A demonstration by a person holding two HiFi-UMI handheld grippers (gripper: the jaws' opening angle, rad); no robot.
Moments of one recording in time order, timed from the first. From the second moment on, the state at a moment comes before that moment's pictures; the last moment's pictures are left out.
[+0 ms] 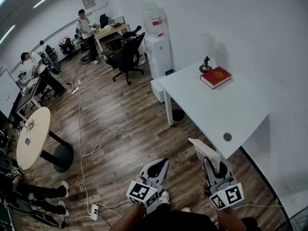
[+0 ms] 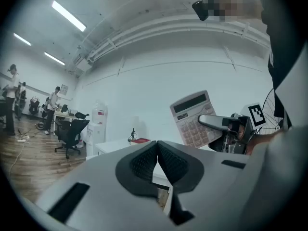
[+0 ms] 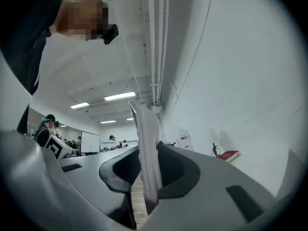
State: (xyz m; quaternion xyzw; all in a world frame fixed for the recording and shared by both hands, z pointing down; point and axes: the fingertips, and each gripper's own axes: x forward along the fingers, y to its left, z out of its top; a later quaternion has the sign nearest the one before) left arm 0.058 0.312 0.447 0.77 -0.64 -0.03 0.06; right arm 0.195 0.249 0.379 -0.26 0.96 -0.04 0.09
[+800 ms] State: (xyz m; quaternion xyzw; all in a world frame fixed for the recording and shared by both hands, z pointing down) left arm 0.023 0.300 0.438 0.77 -0.64 -0.03 0.05; right arm 0.160 0.246 0.355 -0.25 0.96 -0.05 0.12
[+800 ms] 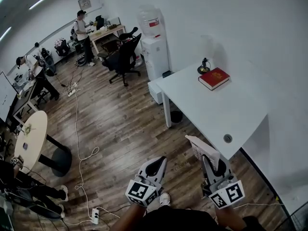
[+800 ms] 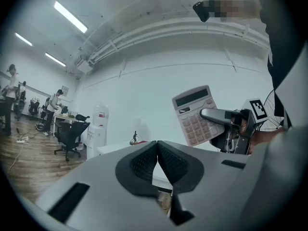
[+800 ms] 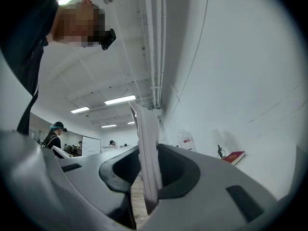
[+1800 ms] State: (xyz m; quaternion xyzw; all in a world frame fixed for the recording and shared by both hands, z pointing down) left arm -0.088 0.259 0.456 0.79 -0.61 -0.04 0.06; right arm 0.045 0.197 0.370 -0.29 0.94 -0.10 0.13
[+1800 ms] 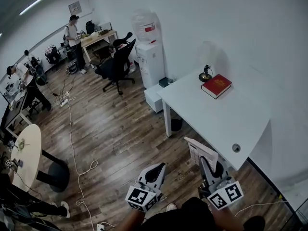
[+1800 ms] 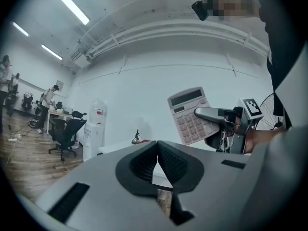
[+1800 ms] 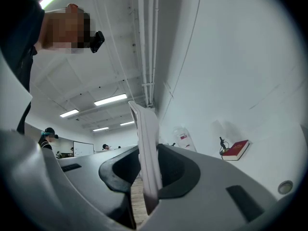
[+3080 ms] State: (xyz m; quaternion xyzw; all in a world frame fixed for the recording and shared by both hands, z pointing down) left arm -0.112 0.045 0.464 0.79 -0.61 -0.01 0.08; right arm 0.008 -0.028 0.380 -0.27 0.95 -0.12 0.12
